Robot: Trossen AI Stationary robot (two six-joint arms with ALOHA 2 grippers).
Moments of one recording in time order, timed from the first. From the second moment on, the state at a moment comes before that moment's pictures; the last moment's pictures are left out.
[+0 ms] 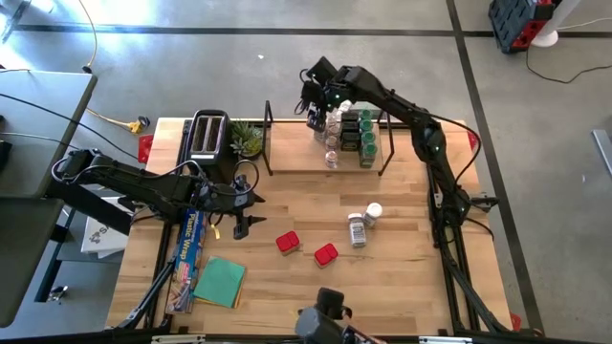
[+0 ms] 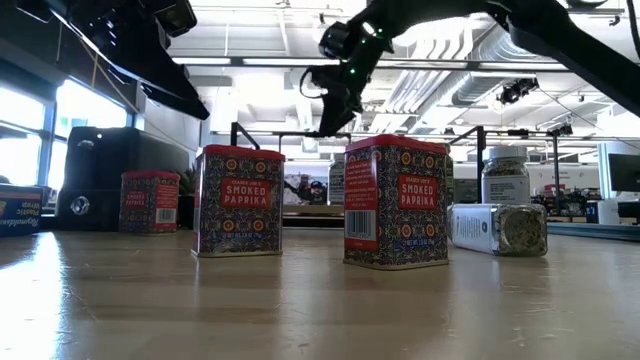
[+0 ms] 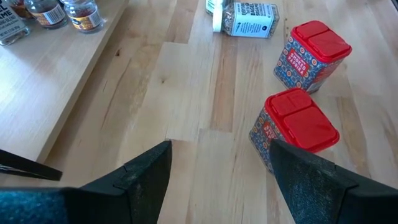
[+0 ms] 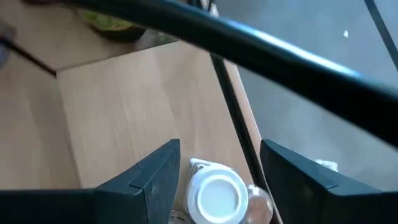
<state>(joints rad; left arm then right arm) -0.19 1.01 0.62 -0.29 -0.25 -0.21 -0.57 2.24 2.35 -1.11 -0.05 -0.31</state>
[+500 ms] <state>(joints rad) -0.19 1.01 0.62 -0.29 -0.25 -0.22 -0.57 2.22 2.23 -1.20 0.05 -0.09</state>
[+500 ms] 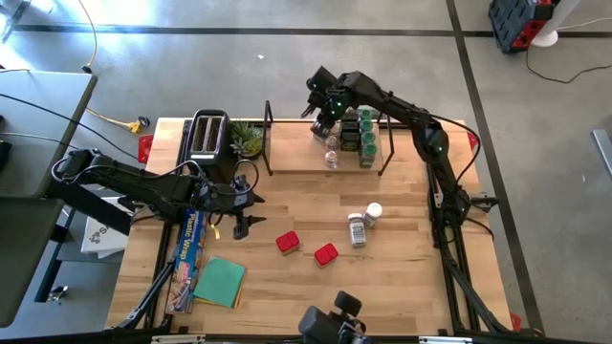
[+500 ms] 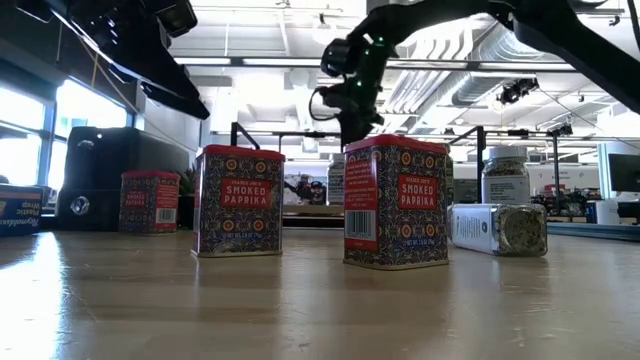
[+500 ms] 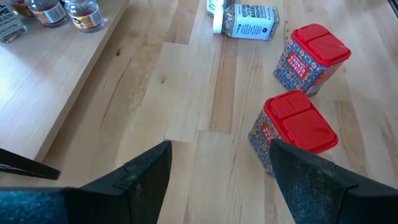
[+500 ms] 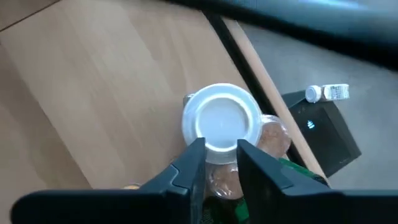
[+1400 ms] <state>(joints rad) -0.19 1.01 0.62 -0.29 -0.25 -0.22 -0.57 2.21 2.16 -1.00 0.13 -0.40</state>
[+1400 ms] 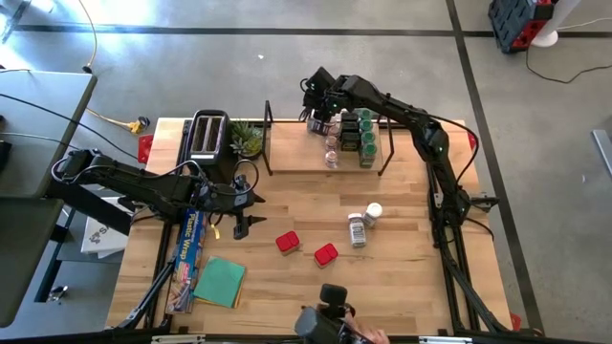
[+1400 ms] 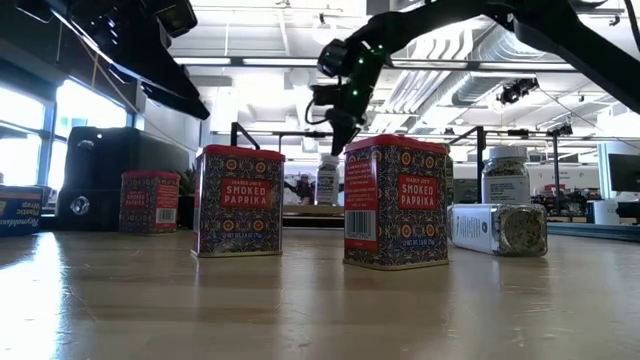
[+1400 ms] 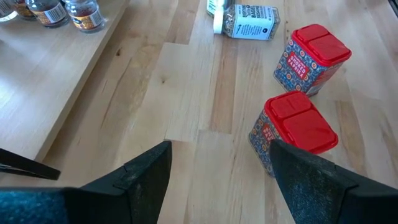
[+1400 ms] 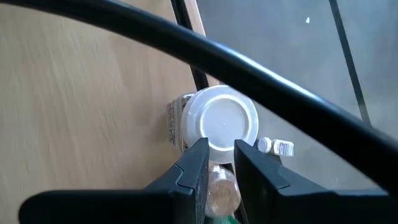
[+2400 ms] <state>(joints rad) -0.19 1.01 0.62 -0.29 -0.25 -0.23 -0.66 2.26 2.23 -0.89 0.03 0.21</state>
